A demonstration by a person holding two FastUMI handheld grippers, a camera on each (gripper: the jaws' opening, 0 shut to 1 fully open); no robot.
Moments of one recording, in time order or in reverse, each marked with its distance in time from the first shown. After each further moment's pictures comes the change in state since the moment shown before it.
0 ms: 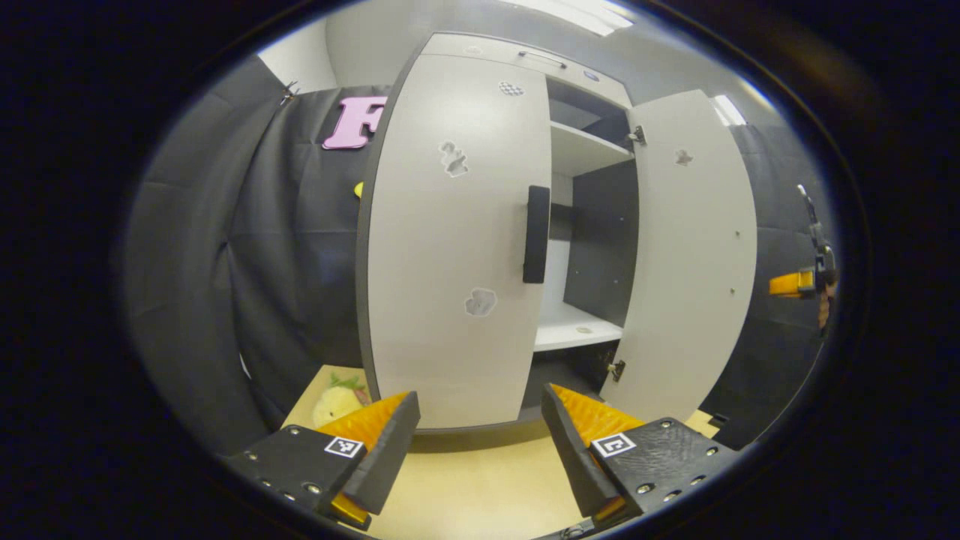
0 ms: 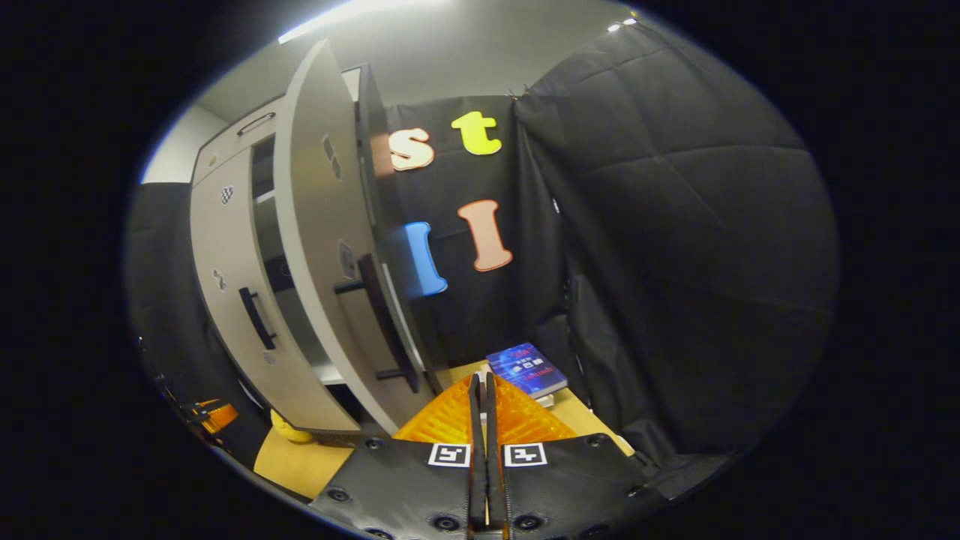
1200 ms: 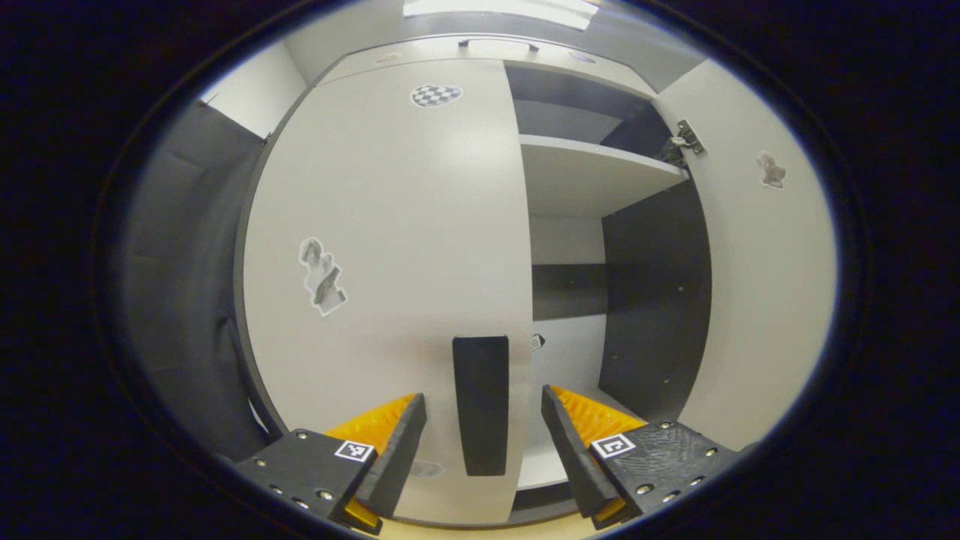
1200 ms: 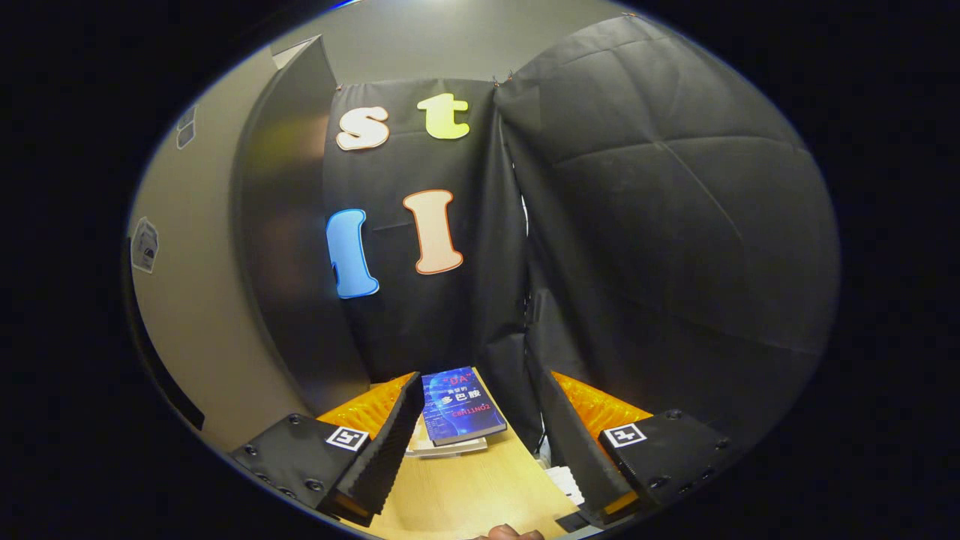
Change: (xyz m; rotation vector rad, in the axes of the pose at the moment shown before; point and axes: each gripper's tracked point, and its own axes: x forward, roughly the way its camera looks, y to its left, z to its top) left arm 0.183 -0.066 0.152 0.093 -0.149 0.220; right arm 0.187 -0.094 0.021 -0.083 0.001 -0.031
